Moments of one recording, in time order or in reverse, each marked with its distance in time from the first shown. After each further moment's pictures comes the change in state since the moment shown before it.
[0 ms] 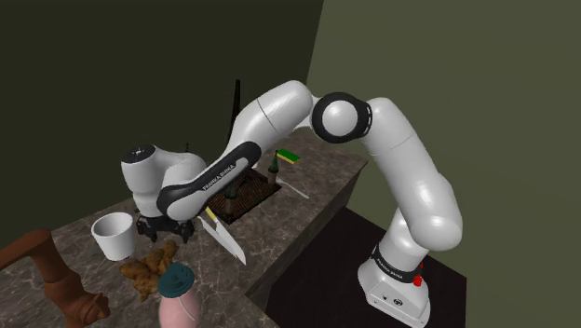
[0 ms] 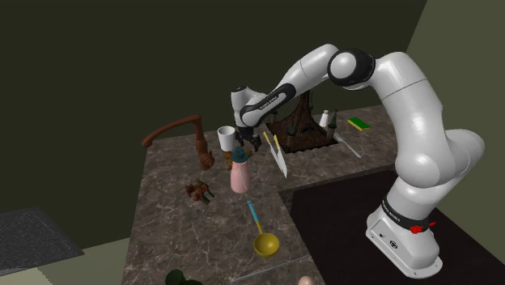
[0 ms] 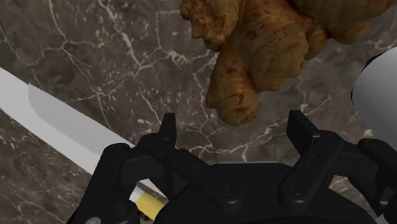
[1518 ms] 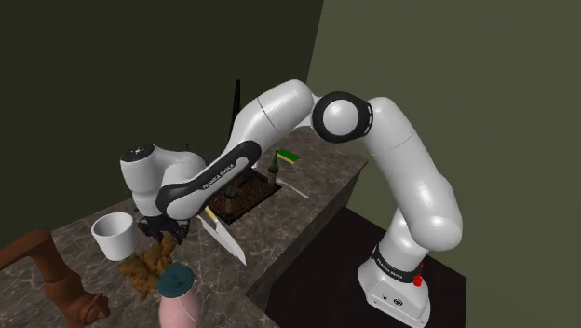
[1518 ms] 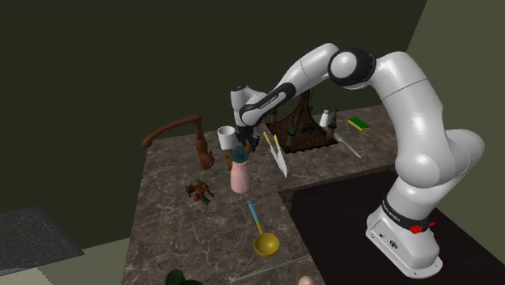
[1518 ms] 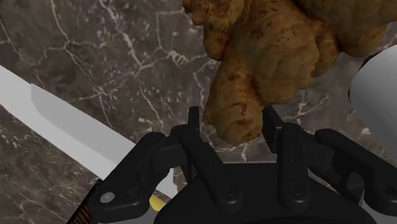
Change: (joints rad) arm 0.000 -0.006 0.002 0.000 0.003 -0.006 0.001
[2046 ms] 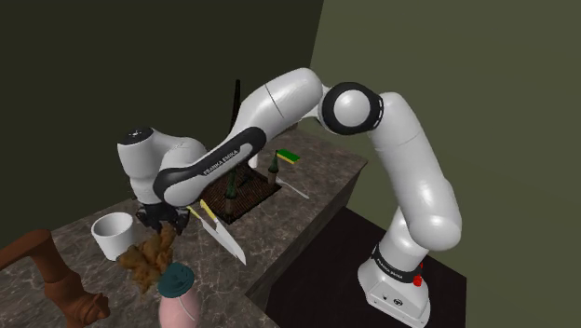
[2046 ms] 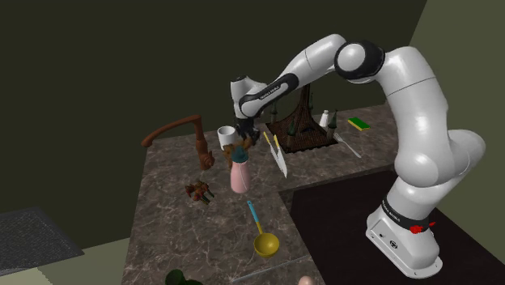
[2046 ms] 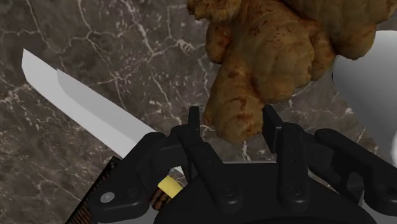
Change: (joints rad) arm -0.022 -0.075 0.028 -0.021 0.030 -0.053 -0.020
